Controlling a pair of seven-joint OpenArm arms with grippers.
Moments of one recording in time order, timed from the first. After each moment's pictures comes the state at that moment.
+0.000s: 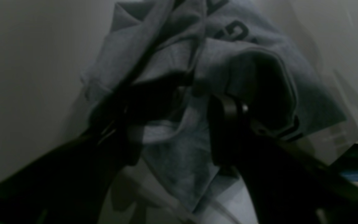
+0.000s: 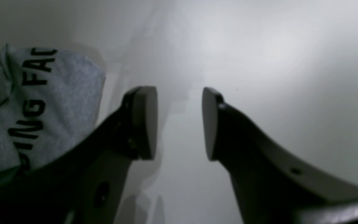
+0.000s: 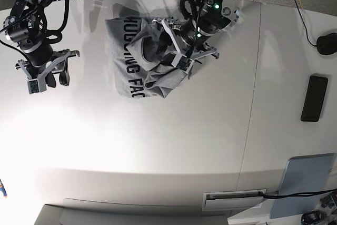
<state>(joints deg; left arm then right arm) 17.1 -3.7 24.4 114.2 -8.3 -5.8 47.5 -14.9 14.5 31.3 120.1 28.4 26.5 -61.2</state>
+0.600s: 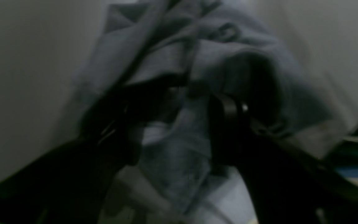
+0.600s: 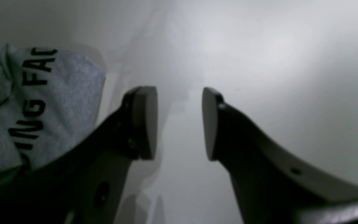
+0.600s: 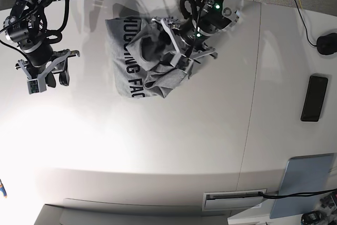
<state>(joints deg) 17.2 -3.7 24.4 114.2 -11.0 -8.6 45.9 -14.9 14.5 31.3 120.1 28.4 26.5 -61.2</state>
